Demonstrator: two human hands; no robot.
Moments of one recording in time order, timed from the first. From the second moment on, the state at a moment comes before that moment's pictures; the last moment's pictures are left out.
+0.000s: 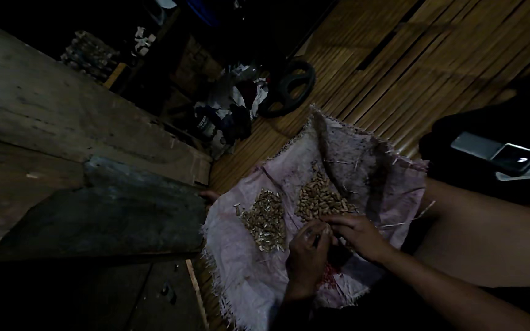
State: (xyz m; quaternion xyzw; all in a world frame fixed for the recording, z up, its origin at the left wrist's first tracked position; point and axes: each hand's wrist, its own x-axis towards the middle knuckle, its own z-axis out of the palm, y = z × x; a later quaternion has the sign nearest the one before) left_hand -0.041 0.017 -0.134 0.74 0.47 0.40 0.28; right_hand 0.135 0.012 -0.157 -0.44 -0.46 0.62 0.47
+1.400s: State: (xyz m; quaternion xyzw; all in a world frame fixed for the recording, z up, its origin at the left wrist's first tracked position) left_hand -0.027 0.021 -0.115 0.47 0.62 0.34 0.53; right_hand 0.141 0.018 -0.161 -0.47 -0.53 0.57 0.40
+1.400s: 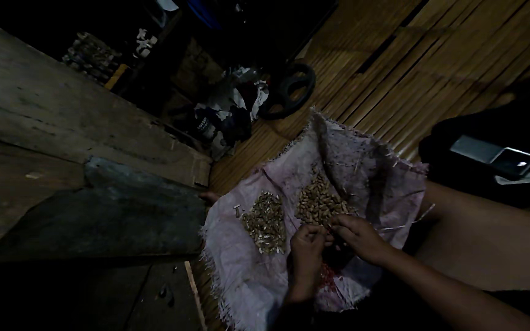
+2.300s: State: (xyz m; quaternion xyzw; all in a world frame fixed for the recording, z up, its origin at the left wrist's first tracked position) left_hand -0.091 -0.008 -0.141 0.50 0.67 0.23 0.50; right_hand 0.101 0.014 -0.200 -0.42 -0.49 0.72 0.27
